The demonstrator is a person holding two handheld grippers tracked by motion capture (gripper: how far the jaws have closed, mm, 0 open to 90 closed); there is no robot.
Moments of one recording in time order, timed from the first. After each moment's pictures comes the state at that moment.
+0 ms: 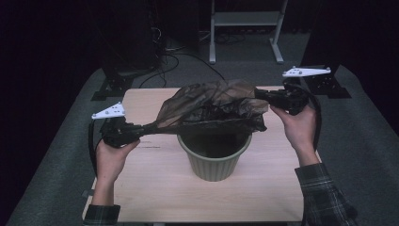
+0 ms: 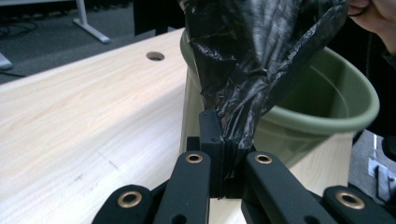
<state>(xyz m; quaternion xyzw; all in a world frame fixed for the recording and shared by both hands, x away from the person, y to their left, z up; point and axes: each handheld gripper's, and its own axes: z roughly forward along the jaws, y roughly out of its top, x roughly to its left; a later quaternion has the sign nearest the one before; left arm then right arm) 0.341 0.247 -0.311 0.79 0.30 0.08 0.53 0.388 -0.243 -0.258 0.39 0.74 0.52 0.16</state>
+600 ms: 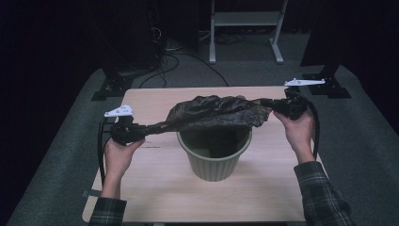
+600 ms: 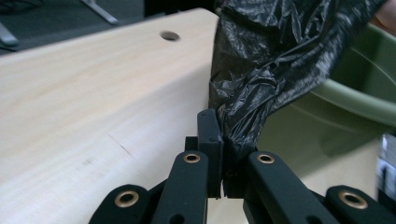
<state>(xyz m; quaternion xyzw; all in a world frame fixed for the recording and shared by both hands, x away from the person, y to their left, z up) 0.378 0.242 -0.338 0.78 0.34 0.09 0.51 0.427 -0.269 -0.317 0.44 0.73 0.50 0.13</state>
